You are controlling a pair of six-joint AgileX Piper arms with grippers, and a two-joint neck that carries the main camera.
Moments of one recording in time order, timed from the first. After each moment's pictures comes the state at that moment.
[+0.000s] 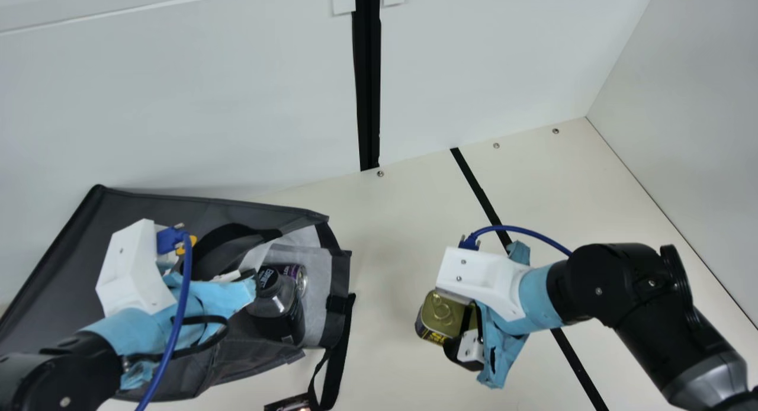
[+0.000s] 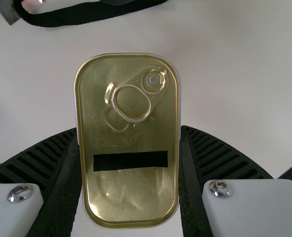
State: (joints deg) left arm -31.3 86.1 -72.0 -18.6 36.2 -17.9; right arm -0.1 70.6 -57.0 19.8 63.1 -59.5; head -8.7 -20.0
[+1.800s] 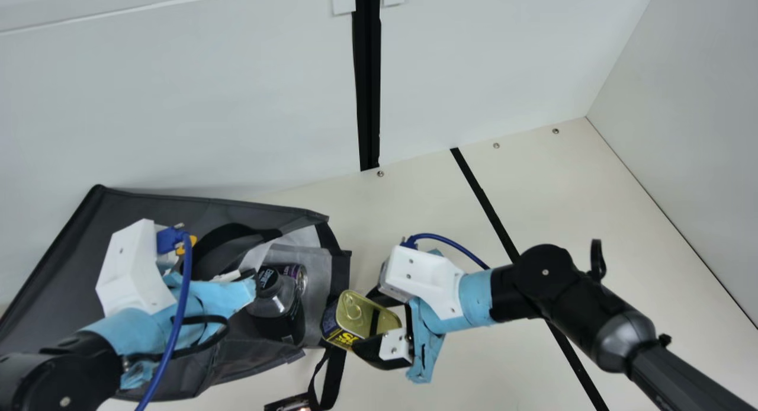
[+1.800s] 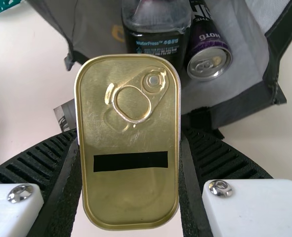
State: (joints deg) left arm -31.3 86.1 -72.0 -18.6 36.2 -17.9; right arm 4.0 83.5 -50.8 59.9 51.5 -89.5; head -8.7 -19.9
